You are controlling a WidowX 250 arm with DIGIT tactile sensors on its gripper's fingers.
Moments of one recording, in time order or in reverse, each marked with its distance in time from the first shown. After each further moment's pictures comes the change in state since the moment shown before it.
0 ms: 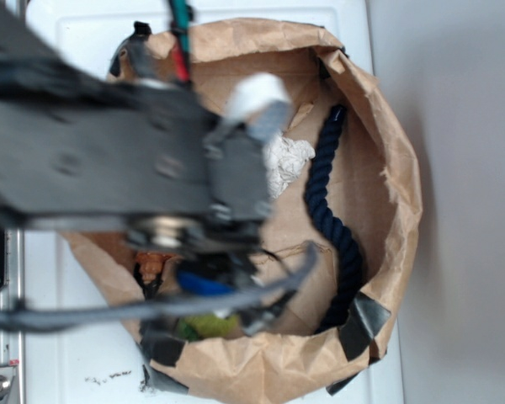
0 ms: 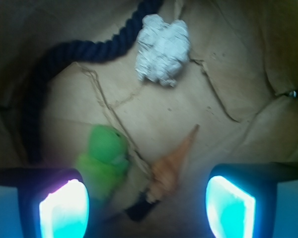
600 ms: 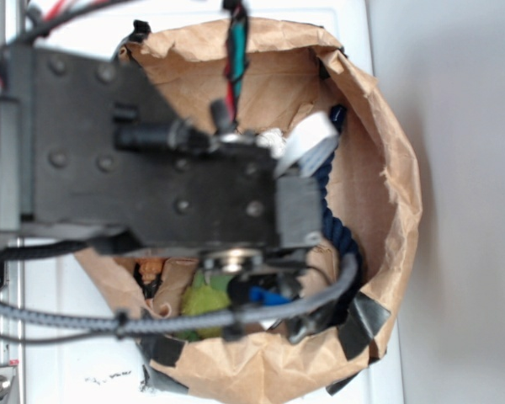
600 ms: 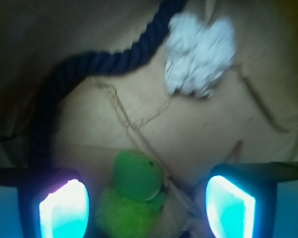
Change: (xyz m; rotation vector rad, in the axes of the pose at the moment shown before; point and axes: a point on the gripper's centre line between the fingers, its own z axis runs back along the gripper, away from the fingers) arm -0.004 -0.010 -0.043 -0.104 -0.009 0.083
